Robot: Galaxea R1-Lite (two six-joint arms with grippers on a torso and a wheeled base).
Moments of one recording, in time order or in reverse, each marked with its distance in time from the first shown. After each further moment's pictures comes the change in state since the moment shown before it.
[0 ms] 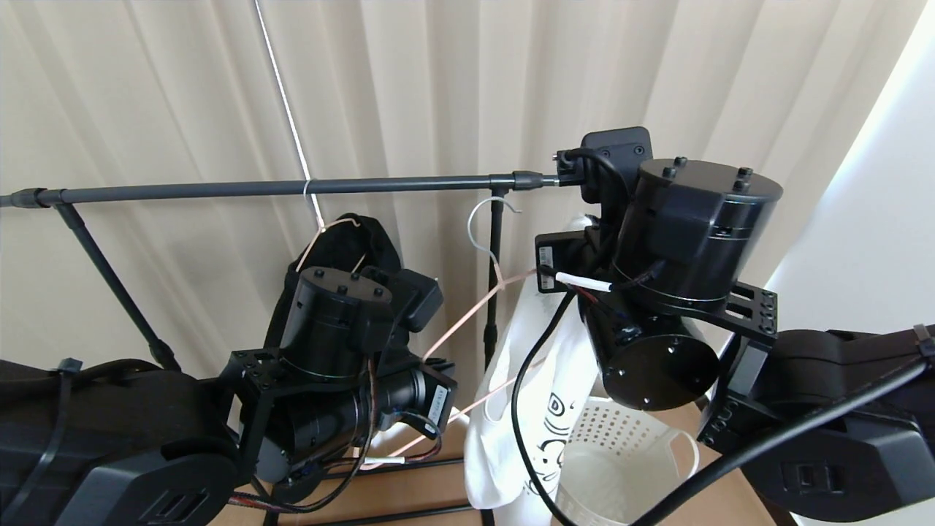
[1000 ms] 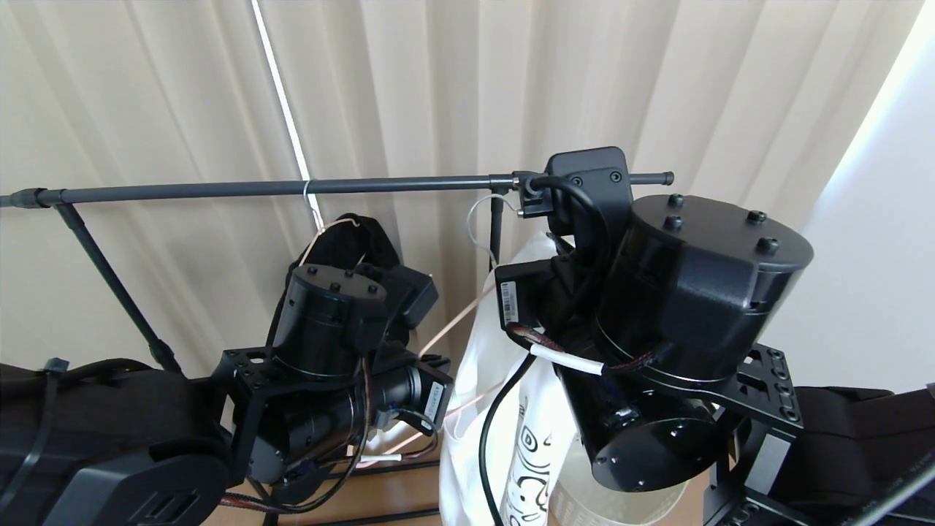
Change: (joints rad) left arm 0.004 -0.017 0.004 -0.001 0.023 -0.003; right arm 0.129 -0.002 0.051 -0.072 0.005 -0.001
